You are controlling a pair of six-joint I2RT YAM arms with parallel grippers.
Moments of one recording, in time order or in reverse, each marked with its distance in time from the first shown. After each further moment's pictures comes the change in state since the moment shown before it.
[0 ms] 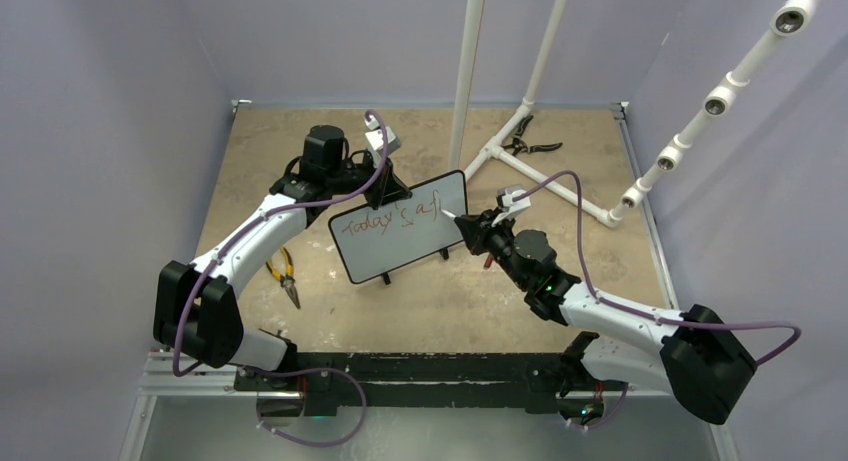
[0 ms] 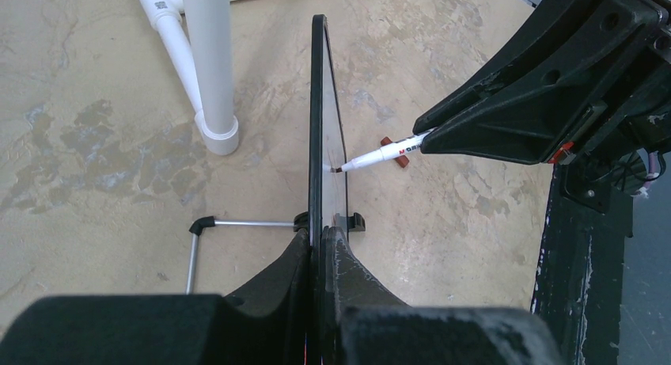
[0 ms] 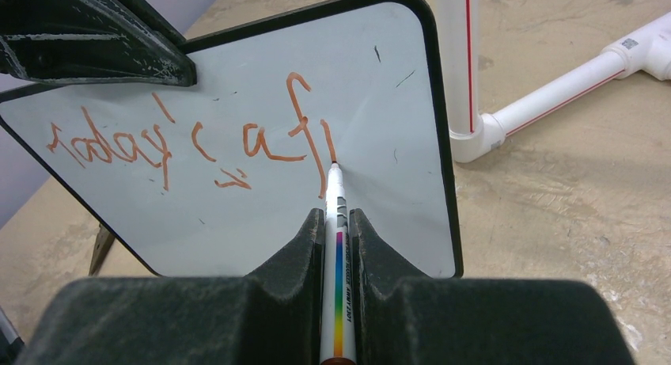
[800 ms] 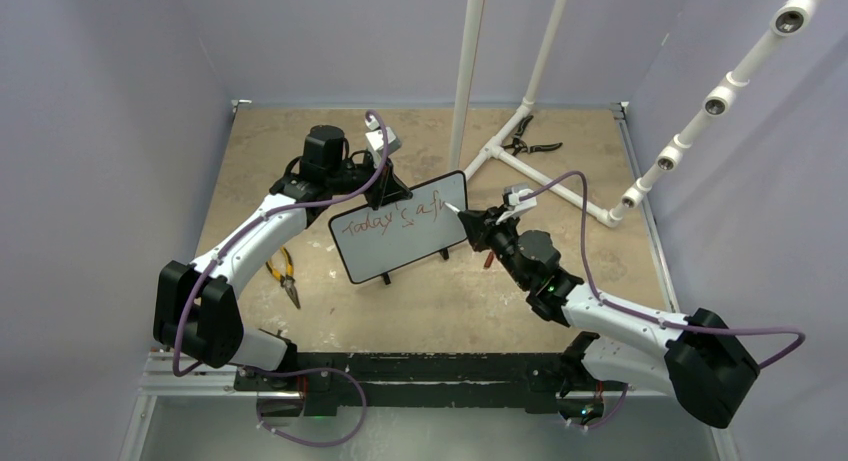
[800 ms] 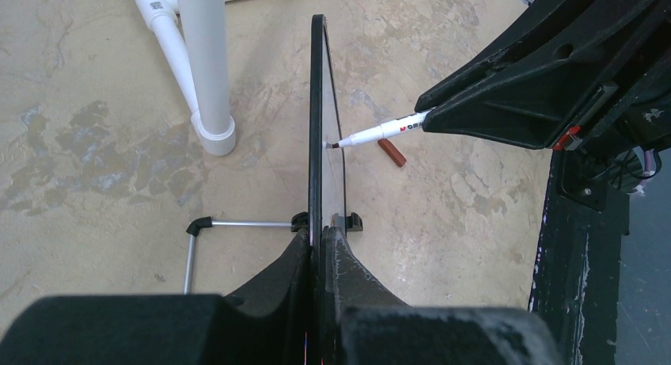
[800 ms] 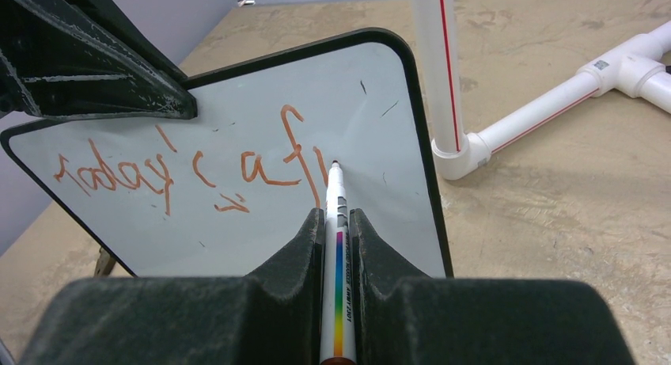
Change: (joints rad) left arm 0.000 0.000 0.000 0.000 0.006 0.000; right arm 0.000 -0.026 0.000 0.019 0.041 0.000
